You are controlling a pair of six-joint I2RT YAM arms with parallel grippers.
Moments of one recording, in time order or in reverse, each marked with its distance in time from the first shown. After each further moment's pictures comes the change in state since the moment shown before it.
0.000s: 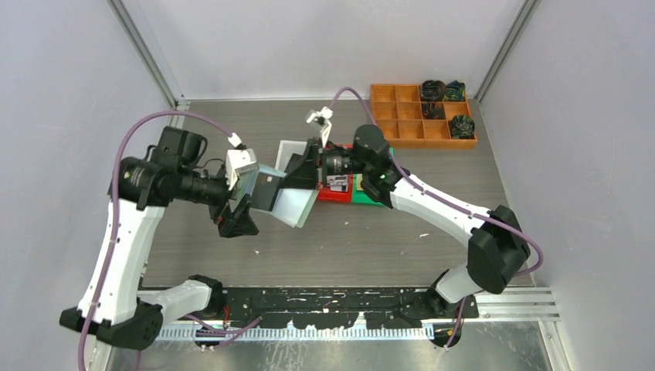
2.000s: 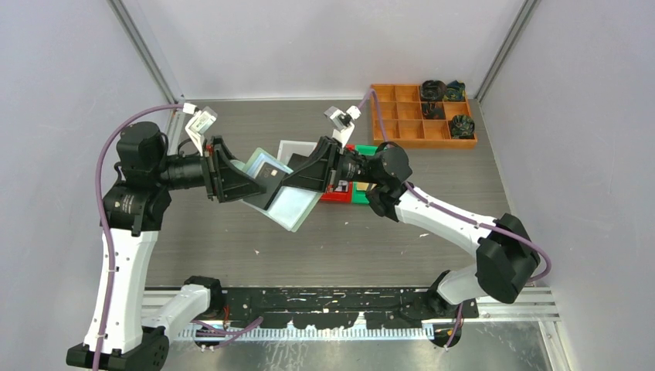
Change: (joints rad) left arm 0.184 -0.208 -0.219 0.832 0.455 -0.955; right arm 0.021 -0.084 -0.190 0.618 0.108 0.432
